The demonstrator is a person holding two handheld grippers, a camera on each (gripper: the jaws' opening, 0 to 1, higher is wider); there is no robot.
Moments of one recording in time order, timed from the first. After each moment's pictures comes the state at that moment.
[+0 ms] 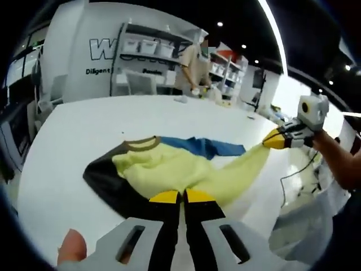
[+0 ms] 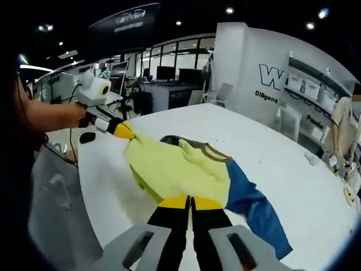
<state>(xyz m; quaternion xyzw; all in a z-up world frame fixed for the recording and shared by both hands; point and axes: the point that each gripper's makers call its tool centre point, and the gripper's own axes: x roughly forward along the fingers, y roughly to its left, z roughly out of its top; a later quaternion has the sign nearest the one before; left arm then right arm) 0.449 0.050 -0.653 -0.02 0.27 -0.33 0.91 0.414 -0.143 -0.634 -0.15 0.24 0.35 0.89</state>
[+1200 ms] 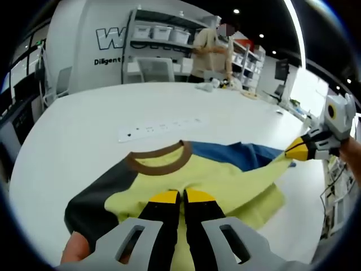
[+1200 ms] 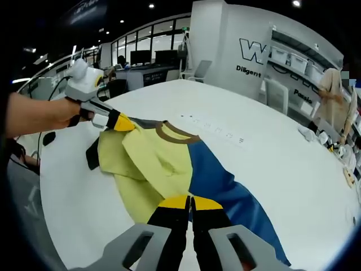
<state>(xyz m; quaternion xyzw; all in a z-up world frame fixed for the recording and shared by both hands) 0.615 0.004 -0.745 0.00 0.31 -0.27 0.91 0.549 -0.187 -0.725 -0.13 0.33 0.28 0.89</state>
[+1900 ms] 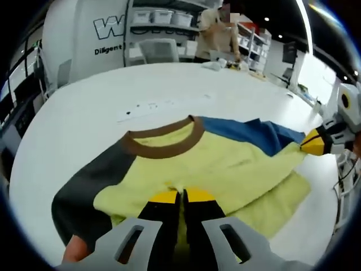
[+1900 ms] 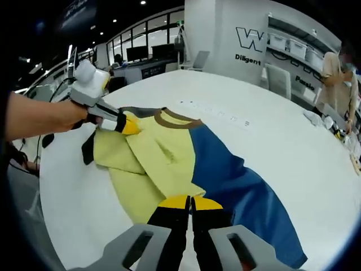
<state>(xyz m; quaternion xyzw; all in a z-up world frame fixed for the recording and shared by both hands) 0.621 0.003 -0.795 0.04 0.36 -0.25 0.90 0.546 -0.185 -0.754 -0.11 0.35 0.28 0.89</state>
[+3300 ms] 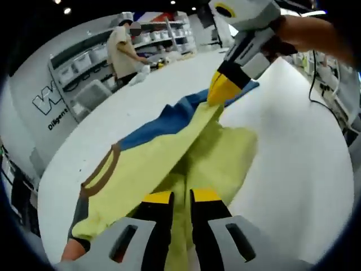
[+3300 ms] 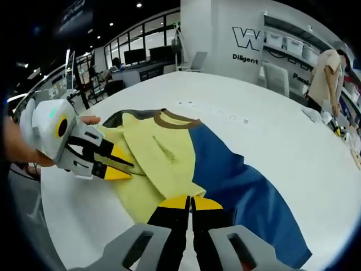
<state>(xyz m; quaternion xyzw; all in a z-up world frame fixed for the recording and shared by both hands) 0.541 -0.079 -0.795 0.31 0.25 -0.40 0.82 0.544 -0.187 -0.754 -0.10 0.35 0.27 0.89</state>
